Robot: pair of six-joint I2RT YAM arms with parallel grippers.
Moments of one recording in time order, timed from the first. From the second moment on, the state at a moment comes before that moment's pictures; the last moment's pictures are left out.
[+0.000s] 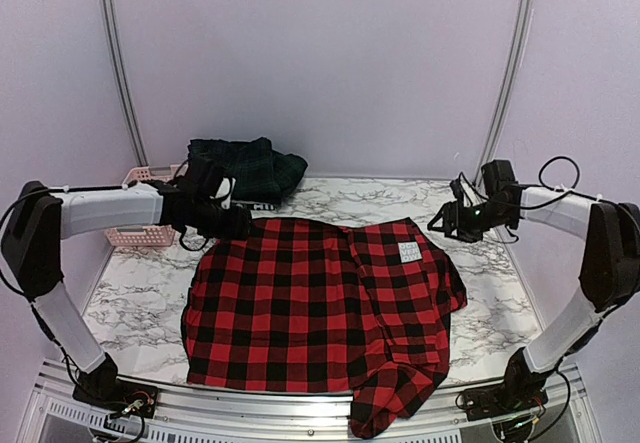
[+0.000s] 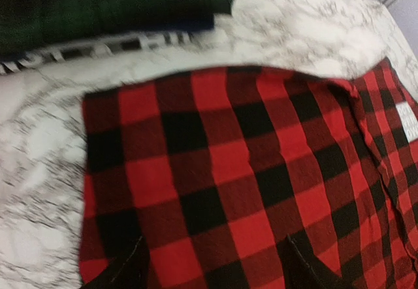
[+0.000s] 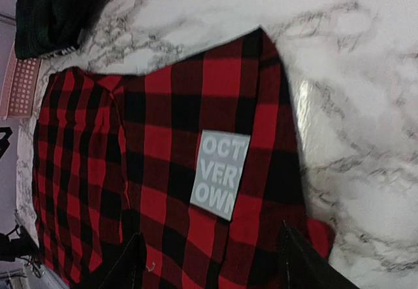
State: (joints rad) left arm -0.50 1.66 1.18 -0.34 0.01 -0.32; right arm 0.06 1.57 1.13 -0.49 -0.48 0.20
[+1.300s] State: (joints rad) left arm -0.43 1.87 1.39 -0.43 0.07 -0.34; right arm 0.24 1.29 0.72 -0.56 -0.62 0.42
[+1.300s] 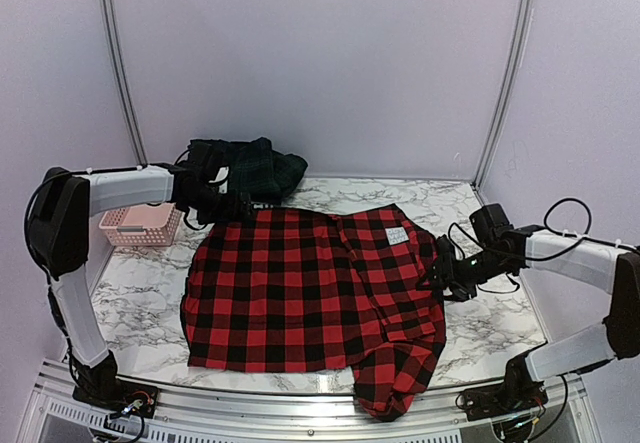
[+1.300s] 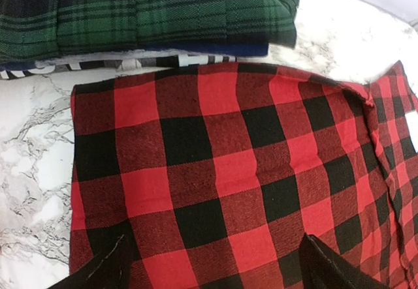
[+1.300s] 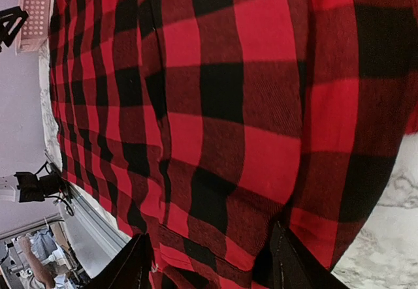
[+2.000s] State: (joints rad) left arm -0.46 1.82 1.37 -0.42 -0.04 -0.32; right arm 0.28 1.35 0.67 -0.59 -0.68 0.41
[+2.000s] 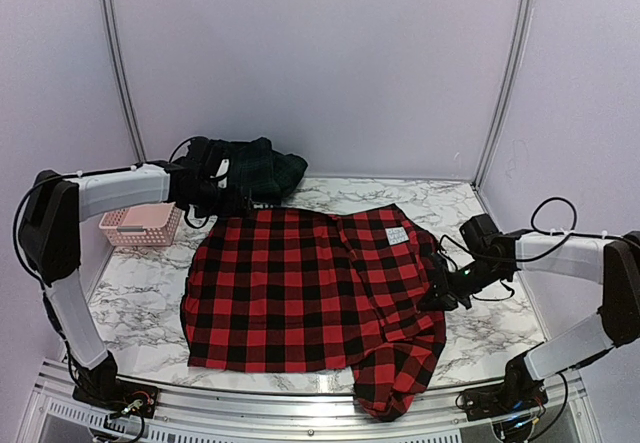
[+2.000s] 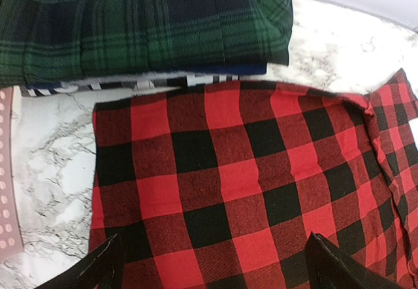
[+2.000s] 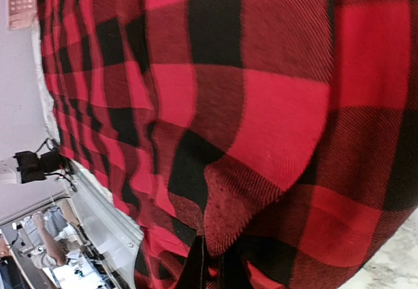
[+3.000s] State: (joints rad) left arm -0.41 1.68 1.21 -0.33 0.20 -0.24; right arm 0.26 2.03 1.70 -0.43 -0.76 0.44
